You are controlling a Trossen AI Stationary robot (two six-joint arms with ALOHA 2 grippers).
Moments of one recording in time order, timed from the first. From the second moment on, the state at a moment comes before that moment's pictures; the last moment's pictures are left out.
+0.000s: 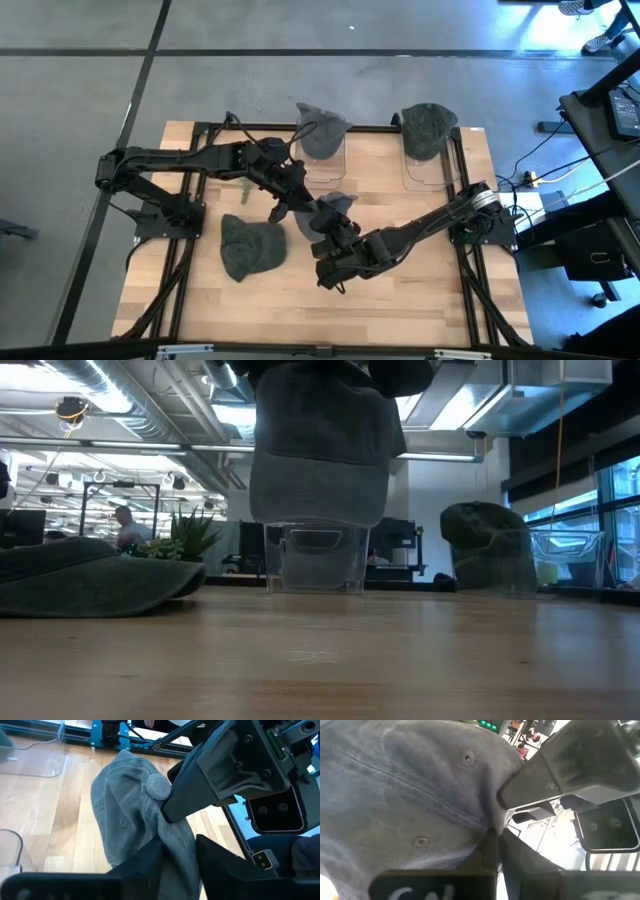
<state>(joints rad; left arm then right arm) 0.13 1.36 1.16 -0.36 0.44 -0.08 0.41 1.95 1.73 -0.69 1.34 -1.06</state>
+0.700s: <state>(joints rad) 0.14 1.36 1.16 -0.35 0.44 -0.01 0.41 1.93 1.73 -0.72 1.27 -0.83</state>
